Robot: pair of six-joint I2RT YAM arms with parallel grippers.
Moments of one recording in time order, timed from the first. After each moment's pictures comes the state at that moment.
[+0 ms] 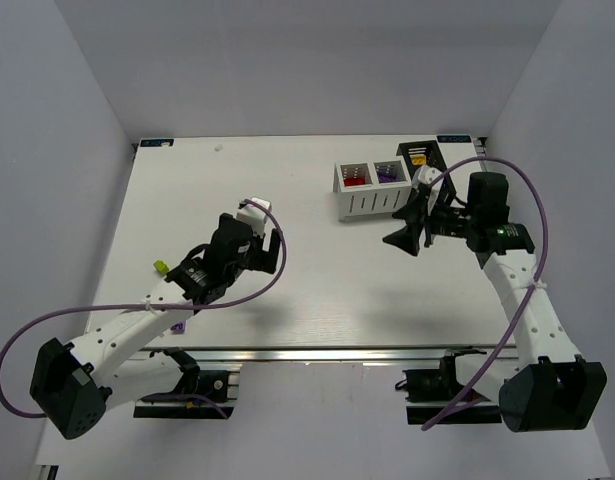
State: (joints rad) left arm -0.70 1.05 0.77 -0.25 -0.30 -0.12; right arm 0.09 1.10 1.06 -0.52 -1.01 -0.53
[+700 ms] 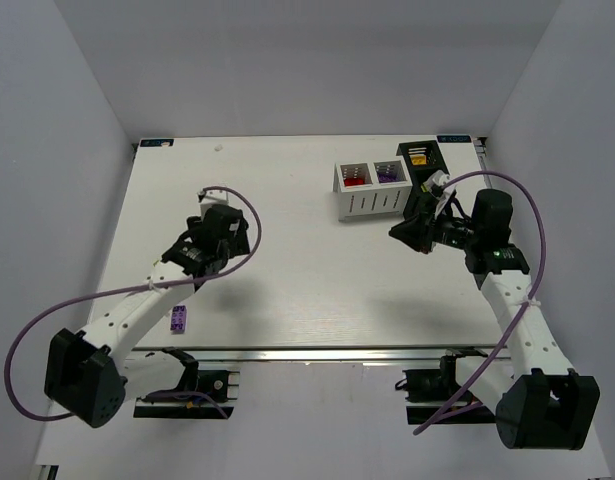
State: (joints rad) left arm -0.55 1.12 0.85 -0.43 -0.52 -0.42; right arm 0.03 1.01 0.81 -0.23 -1.00 -0.18
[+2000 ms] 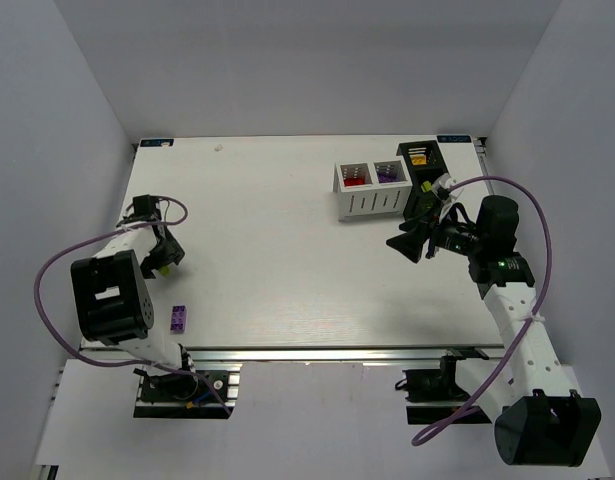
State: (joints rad) left arm 0.22 1.60 0.96 -0.57 -0.27 -0.40; right arm 0.03 0.92 0.79 -0.25 -0.97 -0.09
